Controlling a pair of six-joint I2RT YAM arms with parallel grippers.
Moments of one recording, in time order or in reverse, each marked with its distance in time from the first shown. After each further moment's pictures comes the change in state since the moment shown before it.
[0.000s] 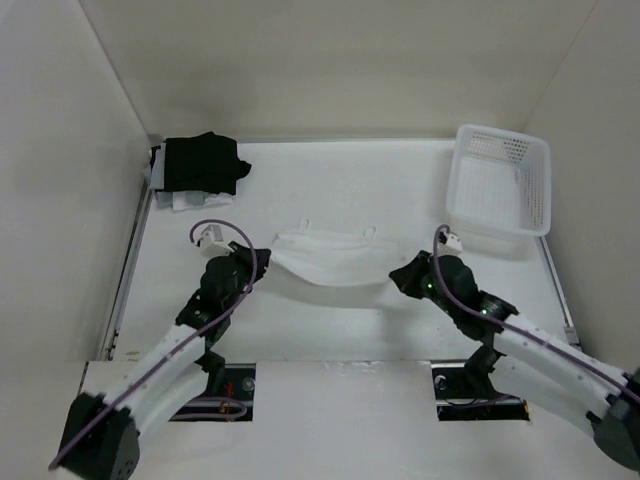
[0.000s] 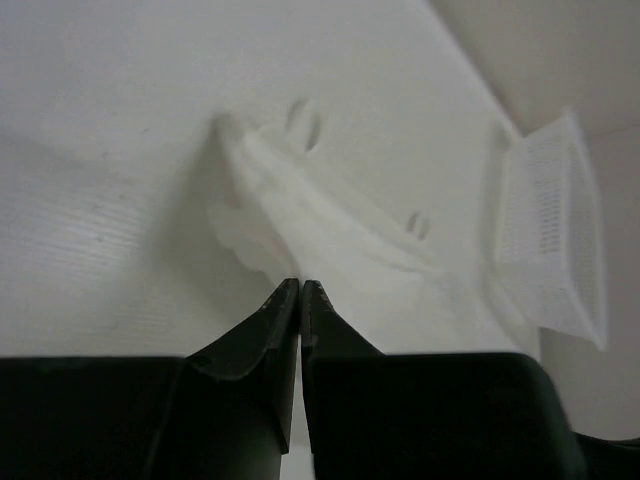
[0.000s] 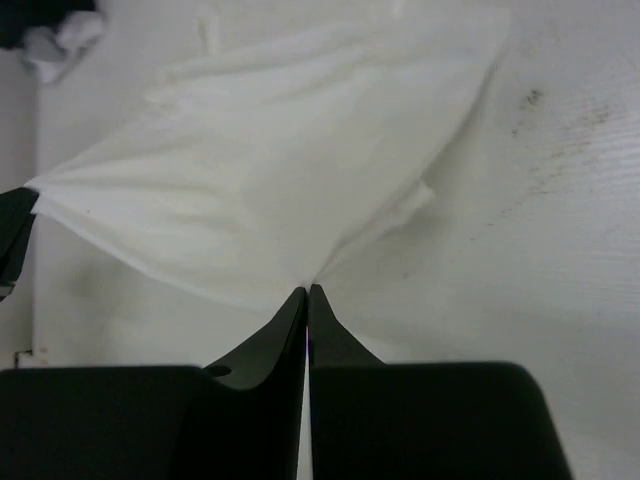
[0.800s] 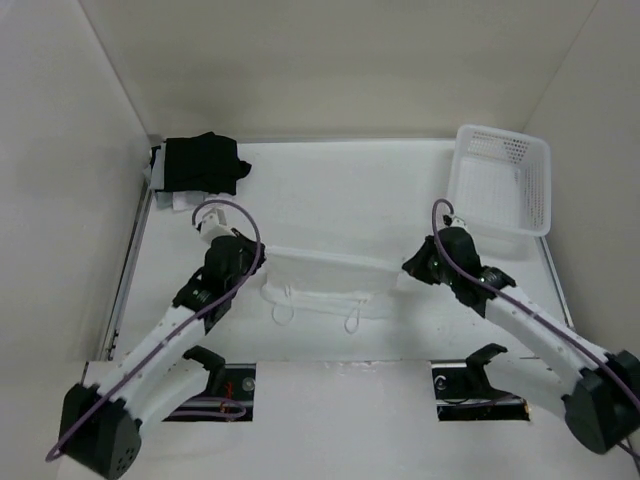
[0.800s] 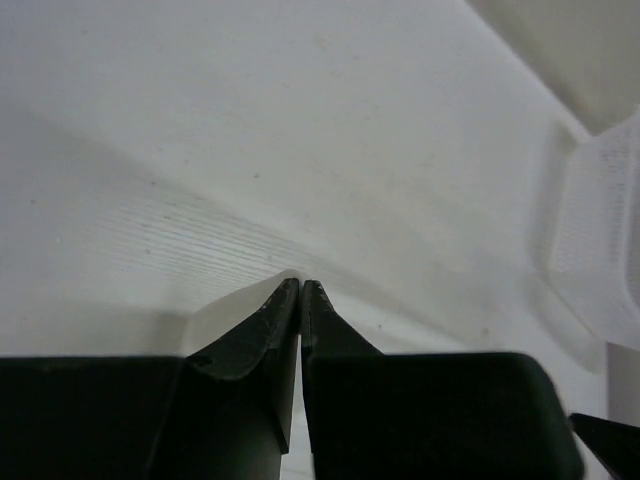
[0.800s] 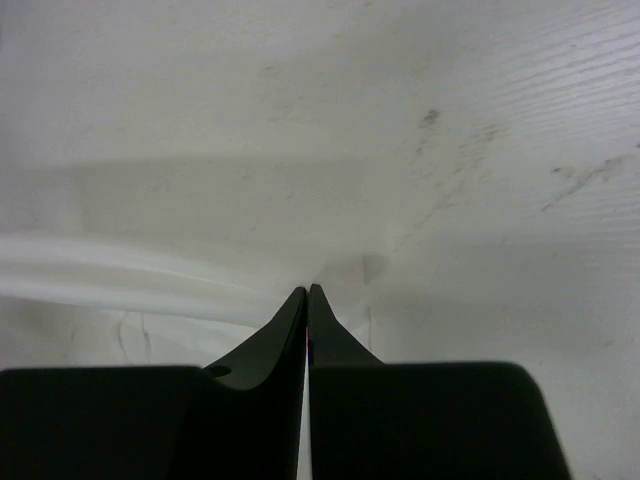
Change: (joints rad) left arm -0.047 -0.056 0.248 -0.380 -0.116 0.095; right arm -0.175 0.076 0.188 -0.247 -0.117 -0.080
